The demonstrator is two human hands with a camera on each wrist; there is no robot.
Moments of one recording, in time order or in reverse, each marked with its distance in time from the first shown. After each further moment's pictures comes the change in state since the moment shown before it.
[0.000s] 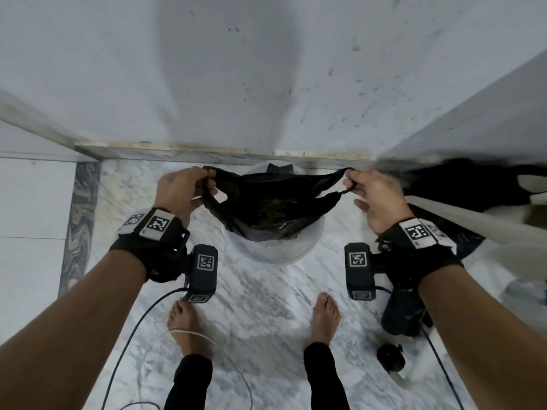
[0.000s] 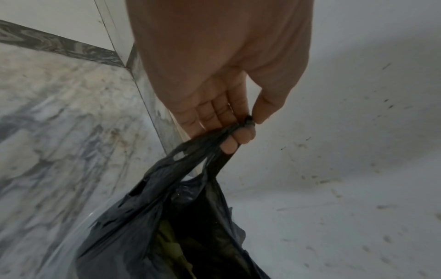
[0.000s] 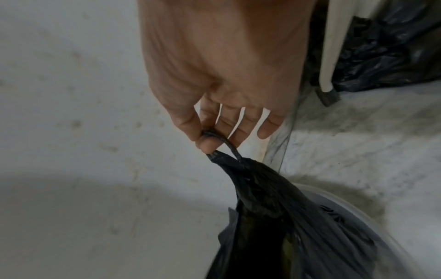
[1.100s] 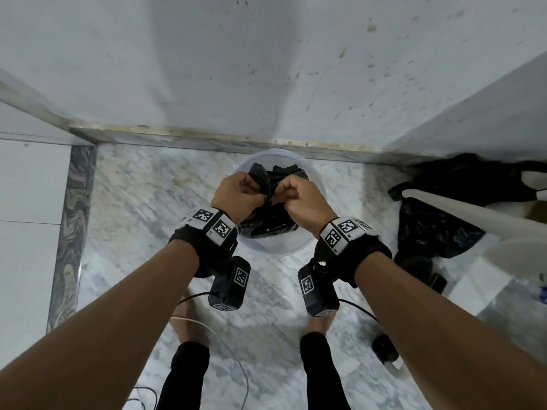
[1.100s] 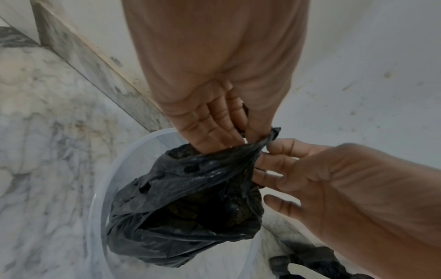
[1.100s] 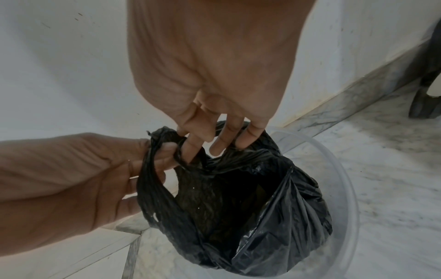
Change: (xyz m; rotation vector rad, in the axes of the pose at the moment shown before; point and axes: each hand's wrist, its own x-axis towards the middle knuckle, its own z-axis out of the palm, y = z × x) left_hand -0.009 -0.046 0.051 0.511 -0.220 0.096; right_hand -0.013 0.054 0.084 -0.499 -0.387 -0.233
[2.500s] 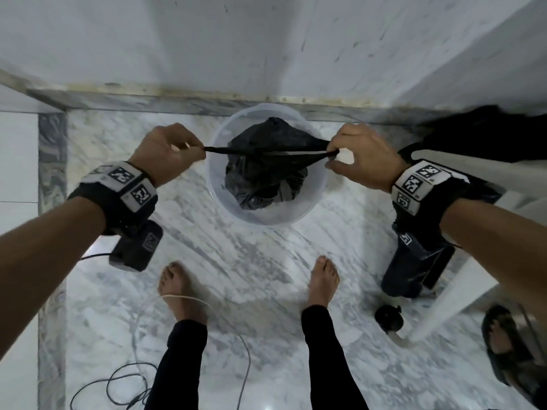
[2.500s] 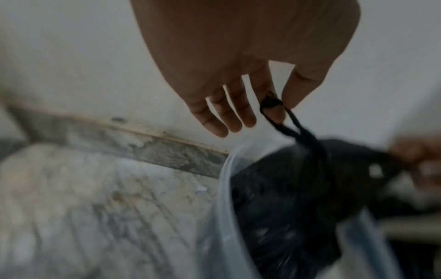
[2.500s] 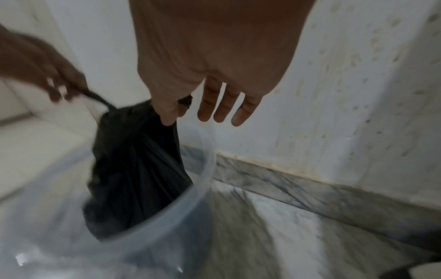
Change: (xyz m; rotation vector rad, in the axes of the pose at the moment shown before) left_hand 0.034 -0.044 -0.069 0.357 0.030 0.258; right_hand 0.025 0.071 -0.105 -0.858 0.001 -0.397
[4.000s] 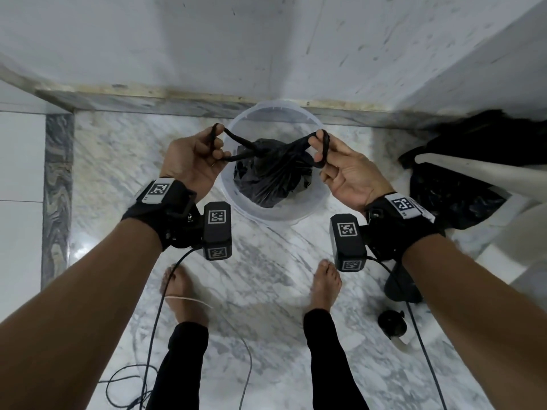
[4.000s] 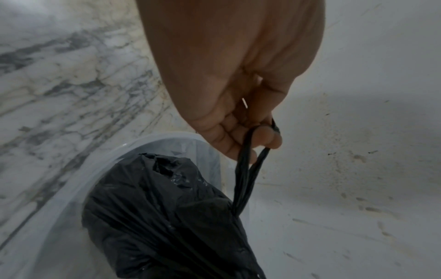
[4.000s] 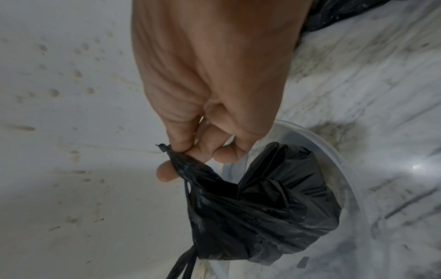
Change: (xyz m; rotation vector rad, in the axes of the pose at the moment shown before) left_hand -0.011 0.028 0.037 -1.292 0.045 -0.472; right_hand -0.002 -0.048 0.029 1.658 0.107 0.576
